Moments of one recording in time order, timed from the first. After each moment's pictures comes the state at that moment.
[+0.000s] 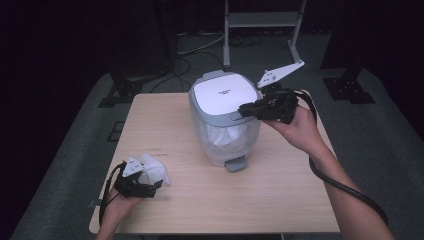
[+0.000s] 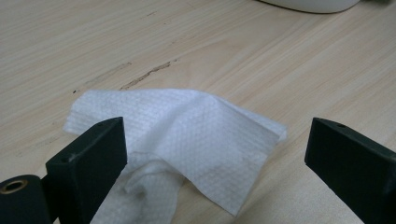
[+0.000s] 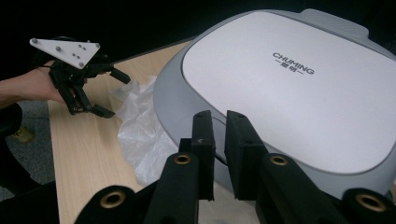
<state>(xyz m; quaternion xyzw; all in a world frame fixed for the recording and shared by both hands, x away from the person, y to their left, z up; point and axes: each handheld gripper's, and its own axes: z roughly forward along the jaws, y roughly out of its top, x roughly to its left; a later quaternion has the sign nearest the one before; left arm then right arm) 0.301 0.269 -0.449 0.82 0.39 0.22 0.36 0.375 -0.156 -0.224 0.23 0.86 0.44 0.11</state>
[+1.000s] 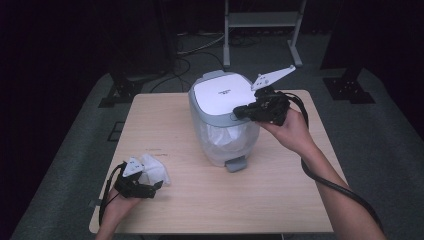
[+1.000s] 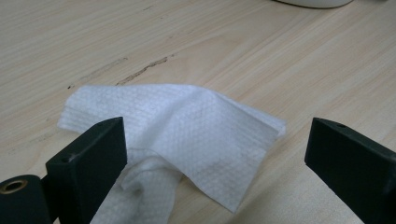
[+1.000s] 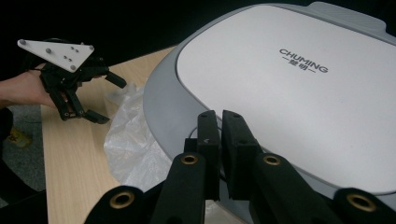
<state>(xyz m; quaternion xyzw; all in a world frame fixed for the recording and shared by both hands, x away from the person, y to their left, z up) 0.301 0.269 -0.451 0.82 0.39 0.21 0.36 0.383 -0.145 -0.241 0.23 0.86 0.44 0.11</state>
